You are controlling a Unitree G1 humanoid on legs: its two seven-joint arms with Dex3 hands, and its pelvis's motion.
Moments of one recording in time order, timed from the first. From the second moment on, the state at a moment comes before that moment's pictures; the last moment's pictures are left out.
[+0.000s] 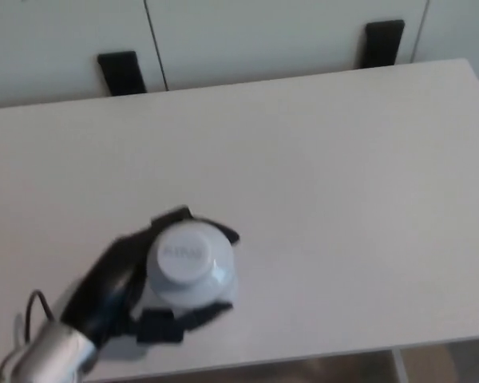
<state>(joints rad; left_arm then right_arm) 0.13 0.31 -0.14 -0.31 -0.02 0.11 -0.29 -0.07 -0.48 0.10 1.28 -0.23 -0.22 0.05</state>
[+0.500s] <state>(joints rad) -0.06 0.29 -0.10 -0.10 0.01 0.15 -0.24 -0.09 -0.48 0.11 1.28 -0.23 -0.21 0.06</state>
